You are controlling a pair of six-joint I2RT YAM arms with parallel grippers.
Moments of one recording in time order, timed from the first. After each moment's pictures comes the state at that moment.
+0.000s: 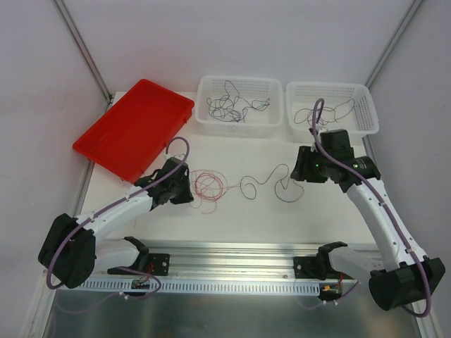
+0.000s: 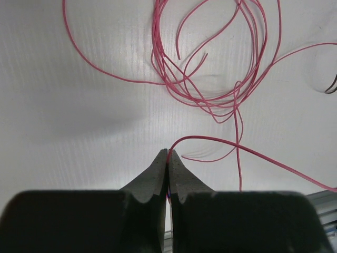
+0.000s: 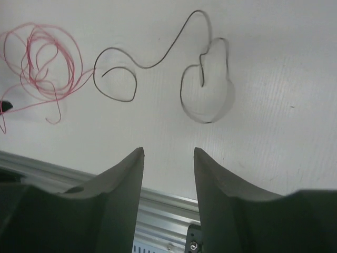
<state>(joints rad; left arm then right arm) -0.57 1.18 0.64 -0.44 -0.04 -0.67 0.24 1.07 1.11 -0.92 -0.12 0.30</state>
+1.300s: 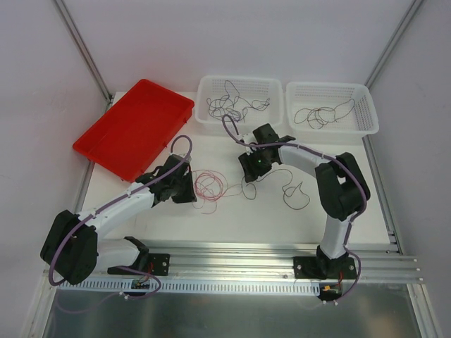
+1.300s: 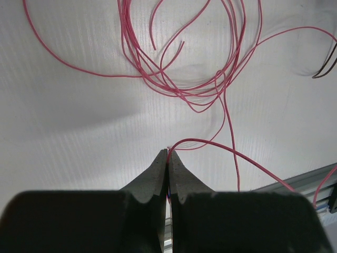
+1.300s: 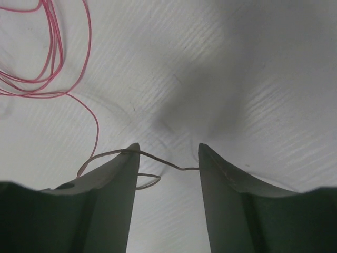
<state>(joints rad) -0.57 1.21 0.69 -0.47 0.05 -0.63 0.54 1.87 1.26 -0.53 -0.30 -0.12</state>
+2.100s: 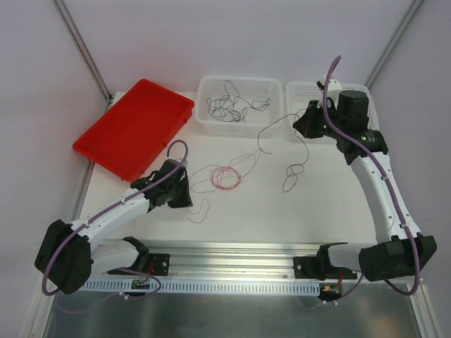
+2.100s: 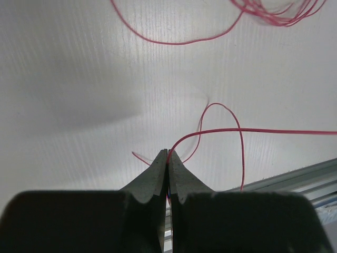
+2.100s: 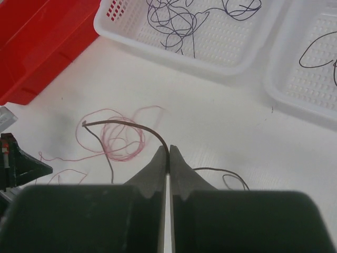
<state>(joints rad) -0.57 1.13 0.65 -0.53 0.04 -0.62 0.17 1.30 1.40 -0.61 -0.37 0.11</state>
